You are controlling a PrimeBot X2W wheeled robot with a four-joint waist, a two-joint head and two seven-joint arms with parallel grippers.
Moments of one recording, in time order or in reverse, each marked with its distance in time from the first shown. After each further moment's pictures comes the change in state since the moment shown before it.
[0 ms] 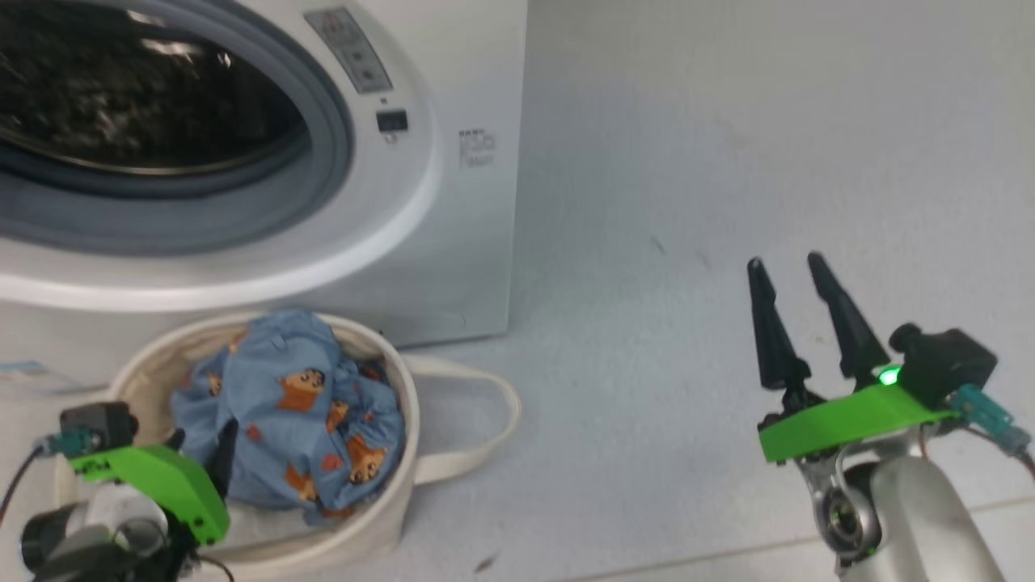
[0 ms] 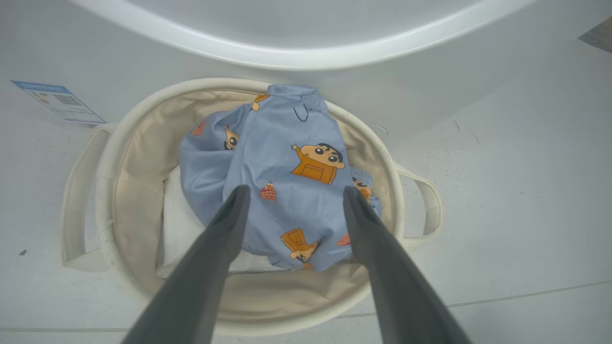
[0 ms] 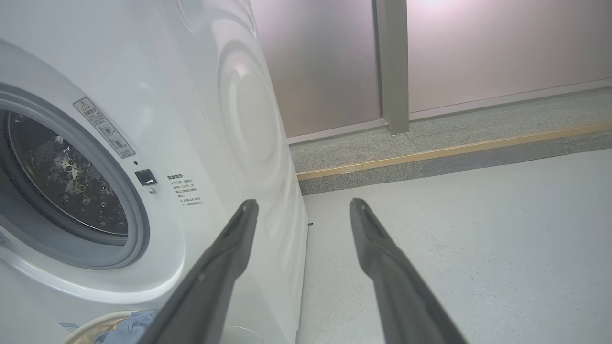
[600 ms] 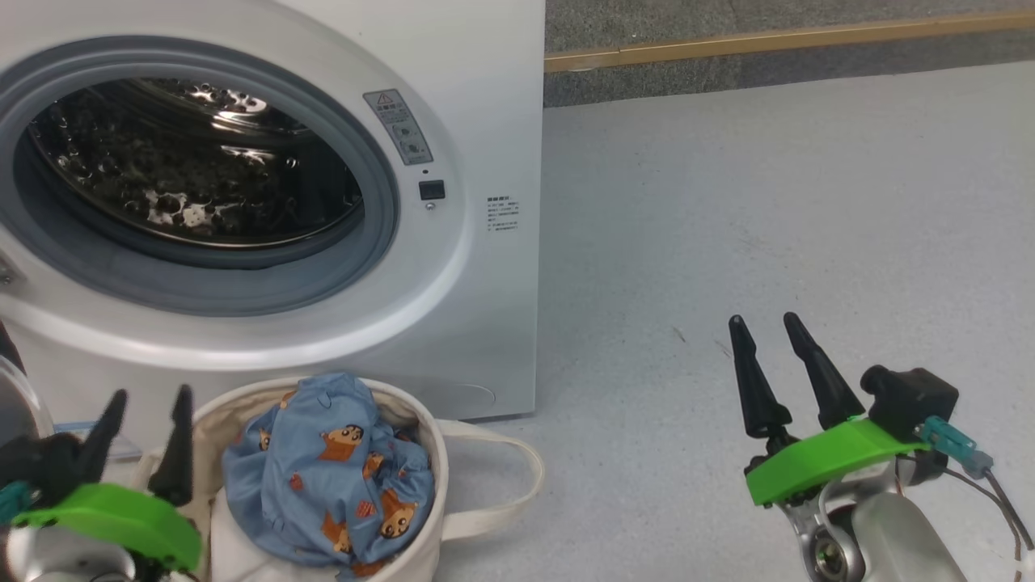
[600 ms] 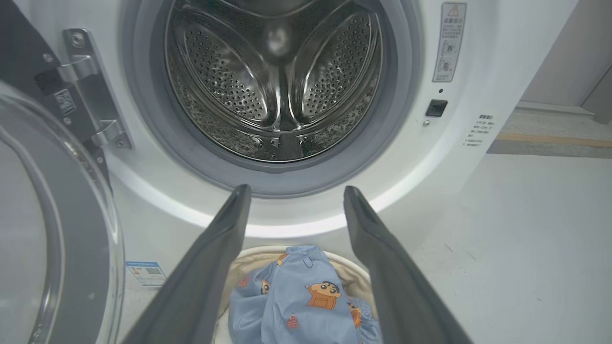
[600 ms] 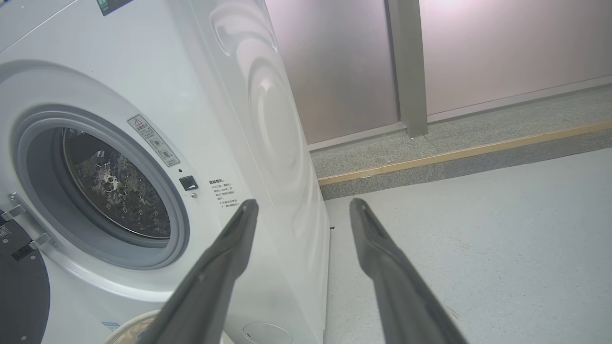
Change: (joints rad) left arm 0.281 0.078 0.163 -0.505 0.154 0.122 -0.218; right arm 0.036 -0.003 0.031 0.121 0.050 0.000 -0.006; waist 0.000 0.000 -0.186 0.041
